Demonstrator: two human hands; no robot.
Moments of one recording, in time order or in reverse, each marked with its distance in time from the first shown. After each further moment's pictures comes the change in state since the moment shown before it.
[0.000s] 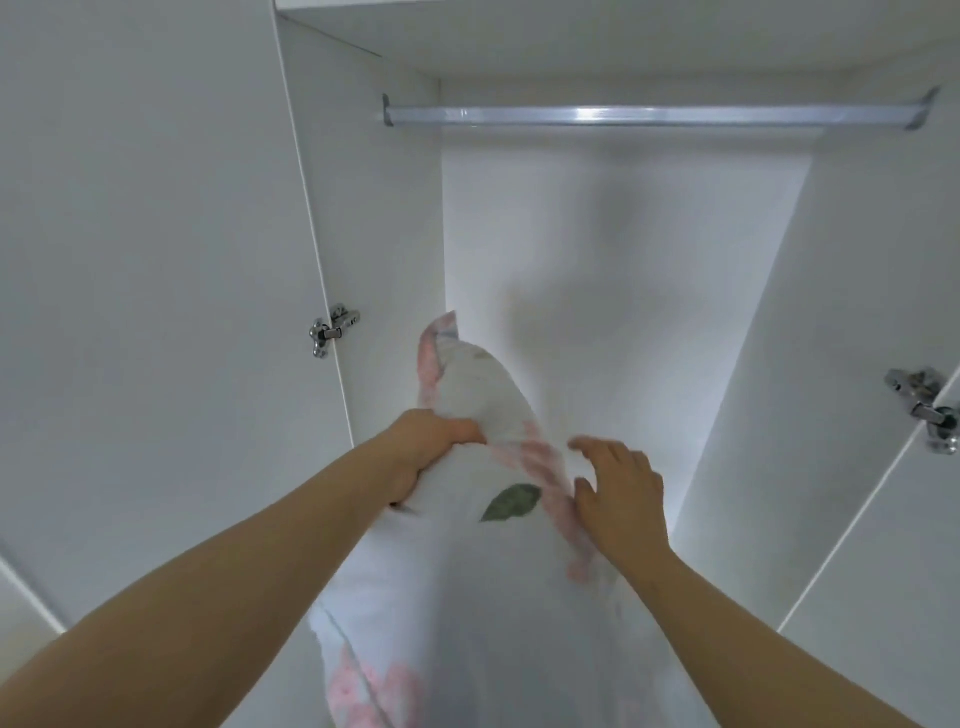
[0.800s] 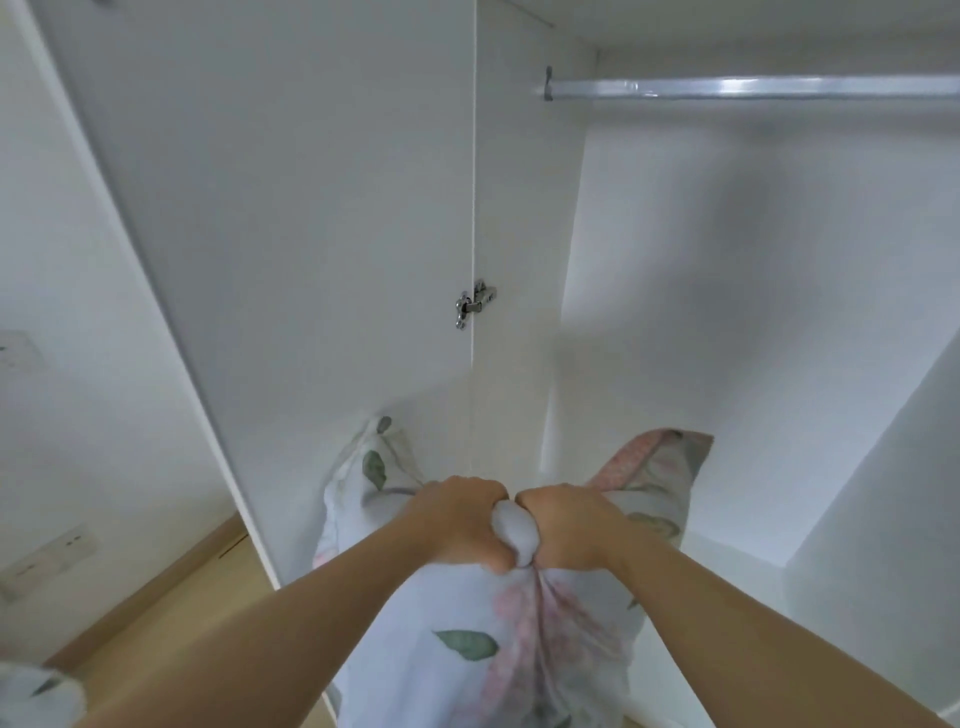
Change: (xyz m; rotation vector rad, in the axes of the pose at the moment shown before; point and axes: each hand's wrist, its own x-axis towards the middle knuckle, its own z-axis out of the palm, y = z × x) left_hand -0.050 -0.080 -0.079 1.081 -0.034 0.154; right_hand 0.003 -0.129 0.074 -0.185 -0.809 -0.550
